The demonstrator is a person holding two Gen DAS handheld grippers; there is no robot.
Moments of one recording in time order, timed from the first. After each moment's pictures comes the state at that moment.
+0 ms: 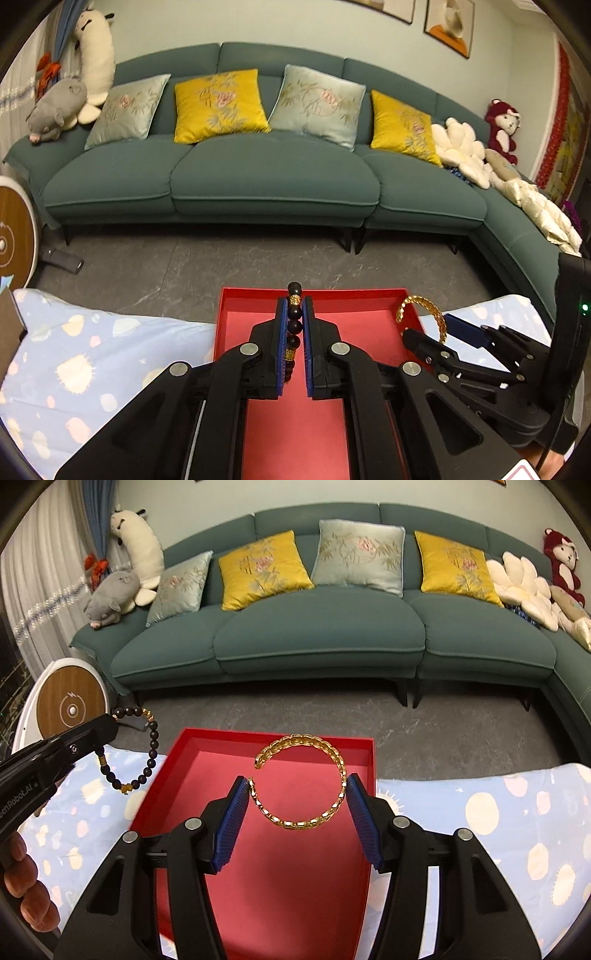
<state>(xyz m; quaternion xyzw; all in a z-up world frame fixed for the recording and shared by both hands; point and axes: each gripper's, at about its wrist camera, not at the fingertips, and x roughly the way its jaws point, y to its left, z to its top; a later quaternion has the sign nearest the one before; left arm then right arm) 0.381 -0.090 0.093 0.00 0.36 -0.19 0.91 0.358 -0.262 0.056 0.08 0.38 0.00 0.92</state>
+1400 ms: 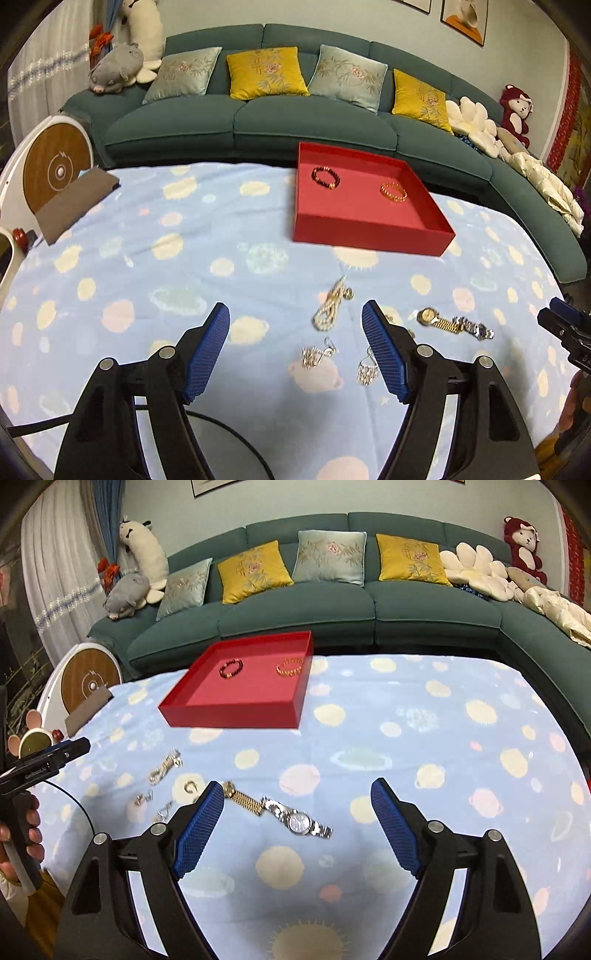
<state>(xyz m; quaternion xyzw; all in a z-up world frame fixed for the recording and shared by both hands) 0.120 0.037 0.050 0.00 0.41 -0.13 0.90 0.044 -0.274 0.052 0.08 0.36 -0.02 0.93</state>
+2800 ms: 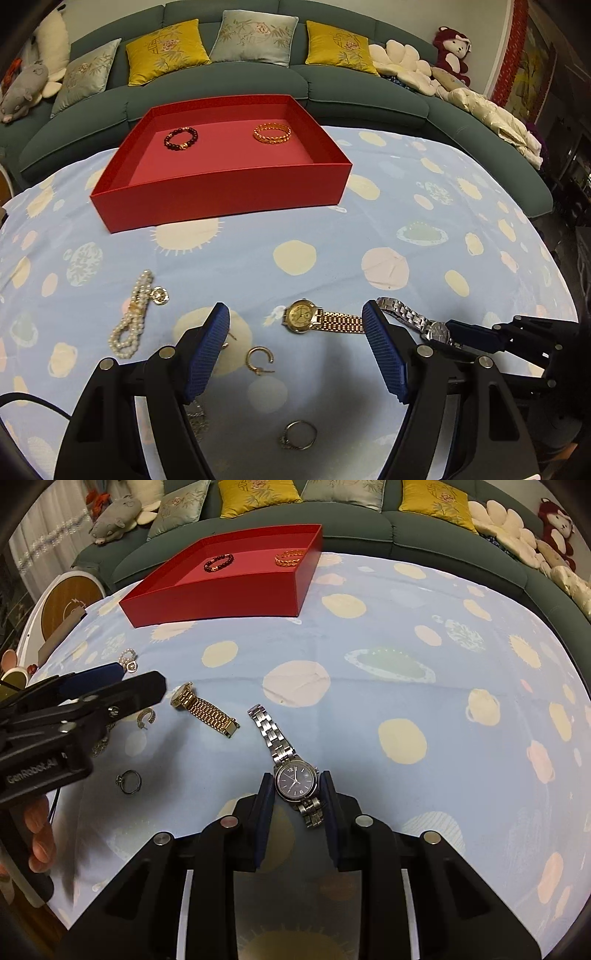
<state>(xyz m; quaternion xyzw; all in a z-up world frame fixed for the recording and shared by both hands) 0.136 -0.122 -0.012 0.06 0.44 -0.26 0.86 0.073 -0.258 -0.037 0.05 0.50 -0.01 0.87</state>
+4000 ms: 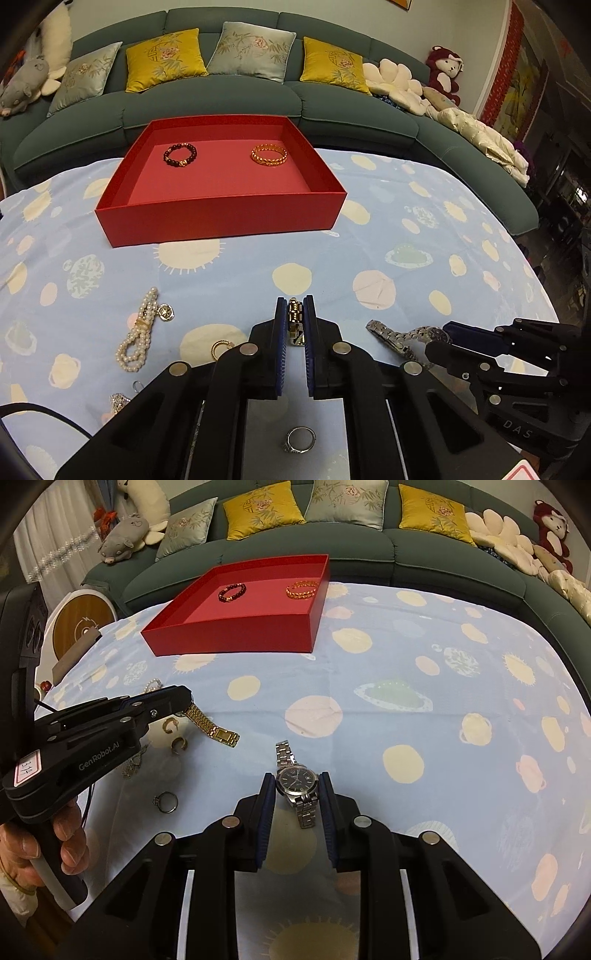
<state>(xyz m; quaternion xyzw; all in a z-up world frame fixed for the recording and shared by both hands) 0.139 -0.101 0.012 0.02 0.41 -0.29 0.86 0.068 -0.250 -0.004 0.06 0.46 0.00 0.89</state>
